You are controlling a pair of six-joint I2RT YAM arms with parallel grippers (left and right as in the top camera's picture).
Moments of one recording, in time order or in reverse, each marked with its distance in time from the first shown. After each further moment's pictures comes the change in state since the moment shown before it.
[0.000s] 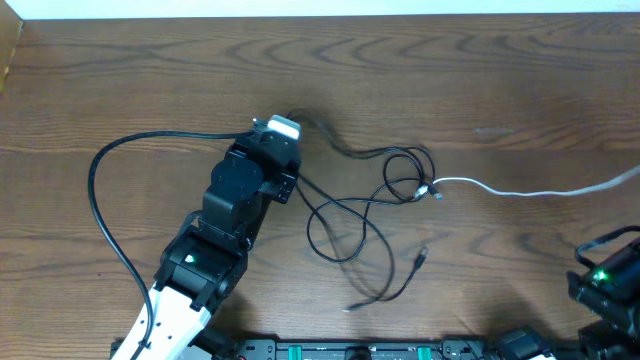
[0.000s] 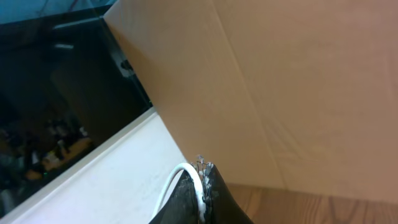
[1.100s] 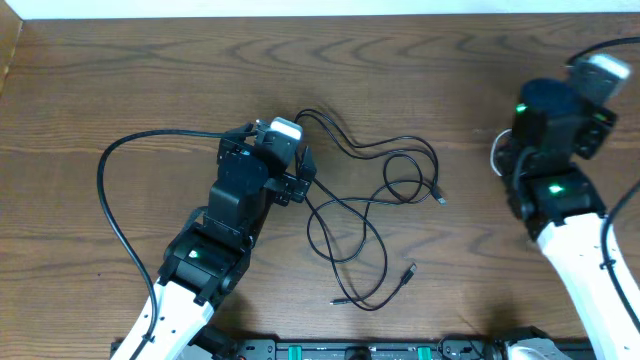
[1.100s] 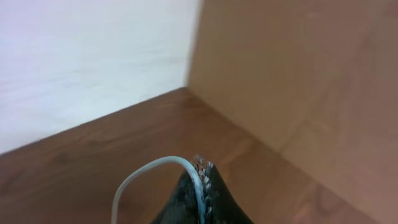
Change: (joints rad) left arm 0.000 0.024 0.000 -0.042 0.001 -0.029; right arm -0.214 0.574 0.001 -0.353 -0.309 0.250
